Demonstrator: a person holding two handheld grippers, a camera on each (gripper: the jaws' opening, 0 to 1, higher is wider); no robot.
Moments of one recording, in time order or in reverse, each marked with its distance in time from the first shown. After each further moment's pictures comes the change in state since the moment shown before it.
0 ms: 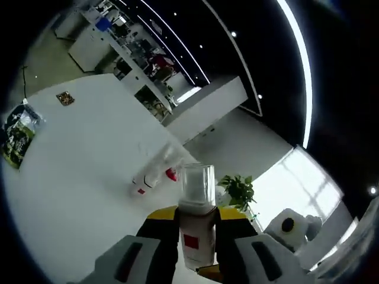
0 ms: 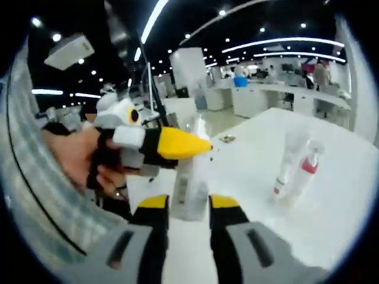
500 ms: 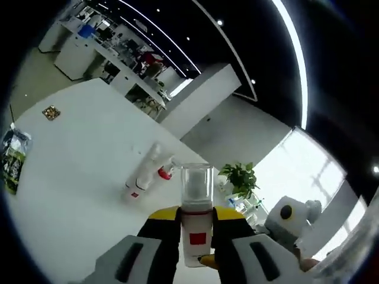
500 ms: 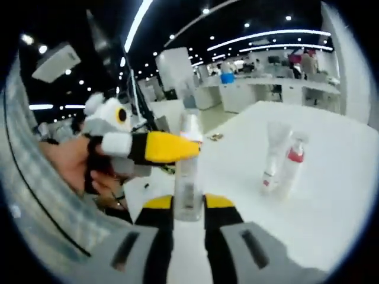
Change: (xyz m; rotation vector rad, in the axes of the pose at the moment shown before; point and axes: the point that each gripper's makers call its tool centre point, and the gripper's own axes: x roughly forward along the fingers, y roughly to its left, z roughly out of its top) left arm 0.014 -0.018 -0.001 0.131 0.098 -0.027; right arm -0.021 -0.023 0.002 0.253 -0.067 0.007
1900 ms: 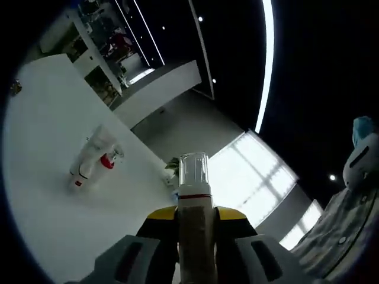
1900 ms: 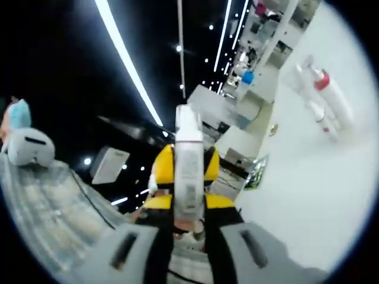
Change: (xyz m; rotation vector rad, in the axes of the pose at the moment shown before) left arm -0.006 -0.062 -0.013 -0.089 0.046 -0.366; right arm -0.034 0.050 0.020 0.571 -0.250 0.506
